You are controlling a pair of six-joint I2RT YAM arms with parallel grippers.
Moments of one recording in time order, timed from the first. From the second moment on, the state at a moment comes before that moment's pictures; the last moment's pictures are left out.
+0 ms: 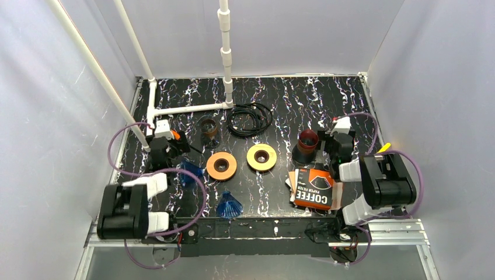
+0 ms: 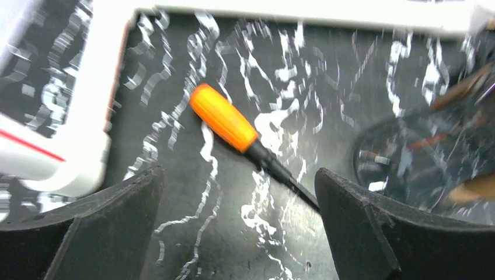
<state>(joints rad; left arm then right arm) 0.00 1.35 0.30 0.70 -0.08 -0.08 0.09 1.58 0.30 0.94 0.20 -0.03</state>
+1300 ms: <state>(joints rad) 0.00 0.91 0.86 -0.91 0.11 -0.57 0.10 1.24 1.11 -0.67 -0.09 0.57</state>
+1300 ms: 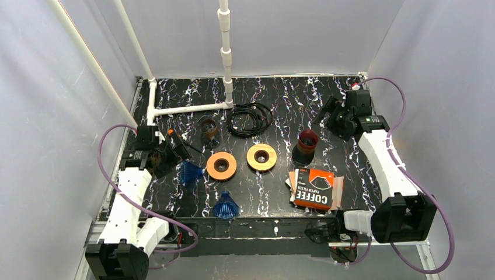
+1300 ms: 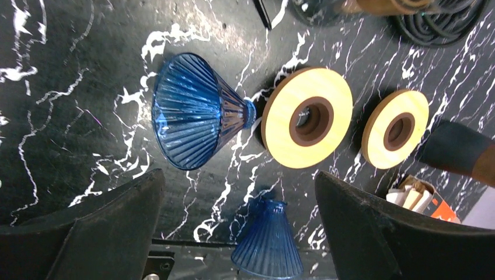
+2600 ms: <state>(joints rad) -0.47 1.44 1.08 -0.87 -0.10 -0.67 0.64 1.46 1.28 -0.74 -0.03 0.50</state>
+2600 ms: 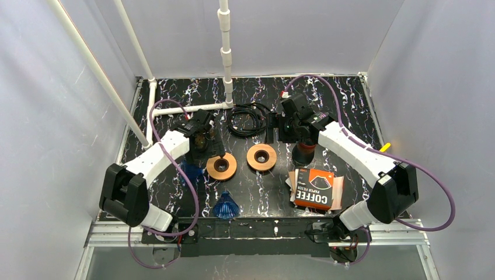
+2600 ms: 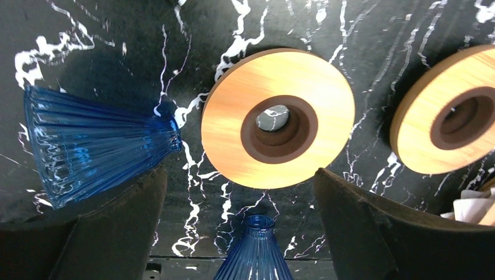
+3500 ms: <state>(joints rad) -0.47 1.64 0.98 -0.78 -0.11 -0.86 0.64 1.46 1.28 -0.74 0.00 0.50</state>
